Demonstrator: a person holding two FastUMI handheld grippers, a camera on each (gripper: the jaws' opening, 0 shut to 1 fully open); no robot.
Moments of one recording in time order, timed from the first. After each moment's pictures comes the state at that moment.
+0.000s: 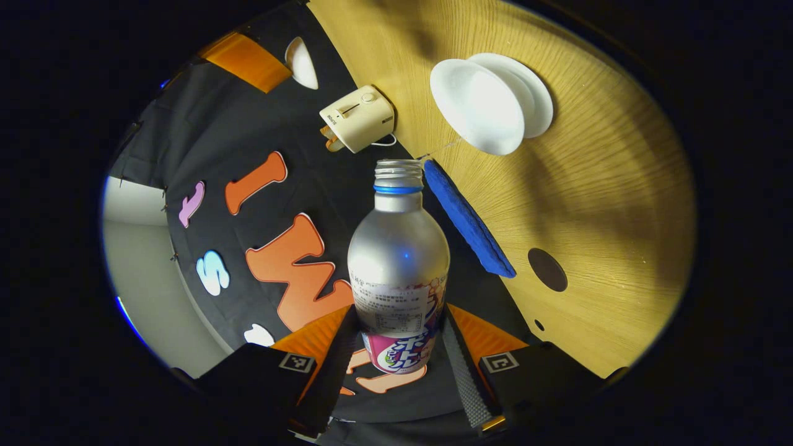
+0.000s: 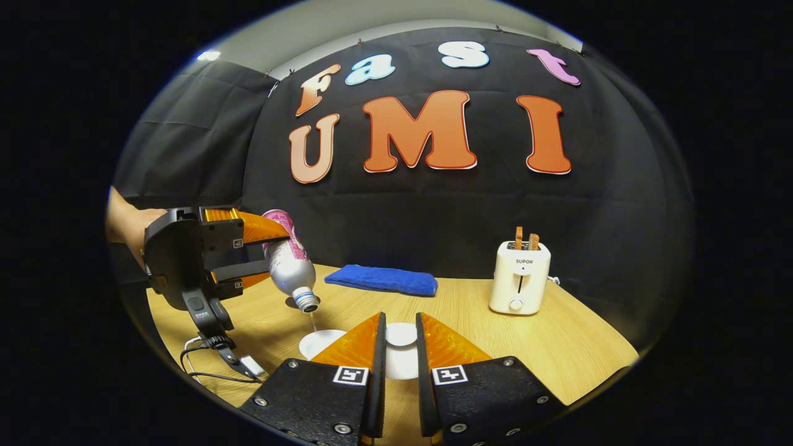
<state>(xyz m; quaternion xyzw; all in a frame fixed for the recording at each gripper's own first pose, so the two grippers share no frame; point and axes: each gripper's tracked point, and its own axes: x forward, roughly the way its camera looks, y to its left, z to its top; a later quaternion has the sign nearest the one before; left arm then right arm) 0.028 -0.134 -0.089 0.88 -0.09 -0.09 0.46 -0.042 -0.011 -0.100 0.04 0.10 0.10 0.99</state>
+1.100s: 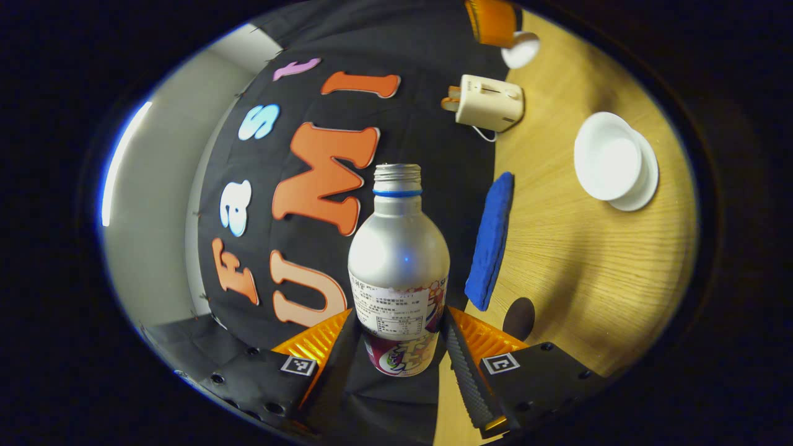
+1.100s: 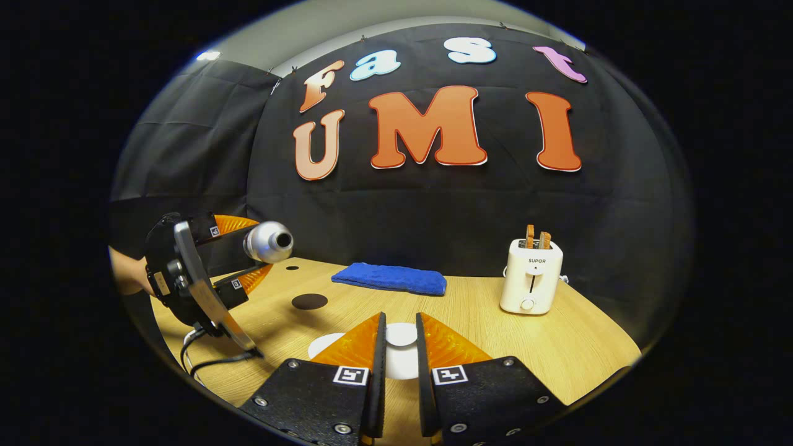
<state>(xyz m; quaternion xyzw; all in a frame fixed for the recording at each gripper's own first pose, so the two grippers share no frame) 0.036 -0.063 -0.066 0.58 -0.06 -0.02 0.81 -0.032 0.006 -0.096 0.04 0.11 0.11 0.99</state>
